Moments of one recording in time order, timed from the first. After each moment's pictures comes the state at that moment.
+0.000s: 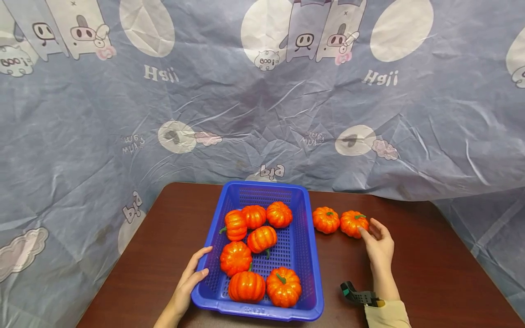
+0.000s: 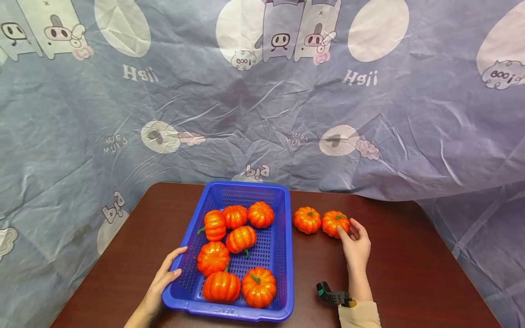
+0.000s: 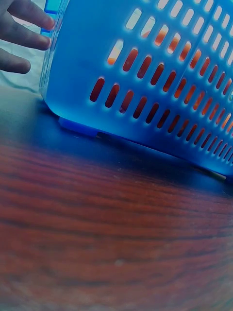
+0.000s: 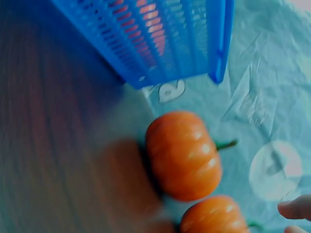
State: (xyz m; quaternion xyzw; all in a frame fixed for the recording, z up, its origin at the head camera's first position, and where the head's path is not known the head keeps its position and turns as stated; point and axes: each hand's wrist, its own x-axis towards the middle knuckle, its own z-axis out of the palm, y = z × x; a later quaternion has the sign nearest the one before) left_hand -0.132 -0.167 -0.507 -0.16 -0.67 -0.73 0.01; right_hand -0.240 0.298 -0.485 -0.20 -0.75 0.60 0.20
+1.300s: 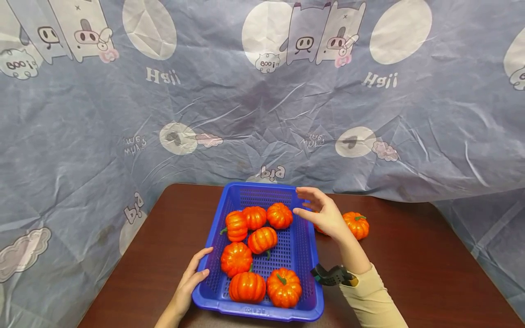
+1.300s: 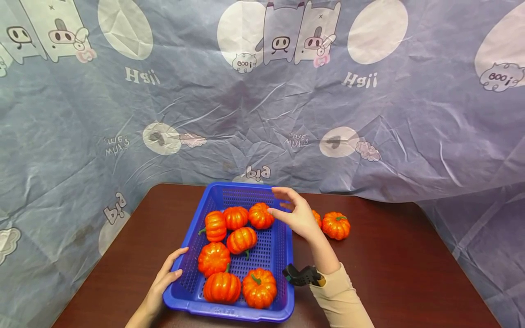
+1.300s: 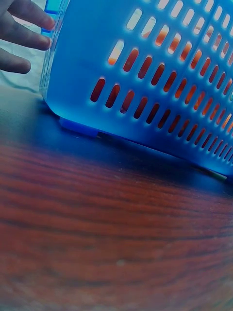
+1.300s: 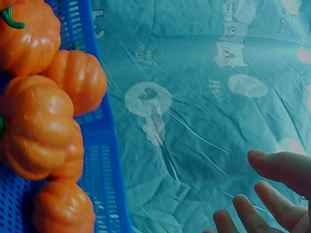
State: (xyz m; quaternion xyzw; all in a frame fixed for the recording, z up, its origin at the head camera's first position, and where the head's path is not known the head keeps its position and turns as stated) left_hand -0.132 -0.168 -0.507 -0.16 -0.67 -0.72 0.00; right_hand -0.249 0.178 -0.375 0.23 -0.77 0.59 0.06
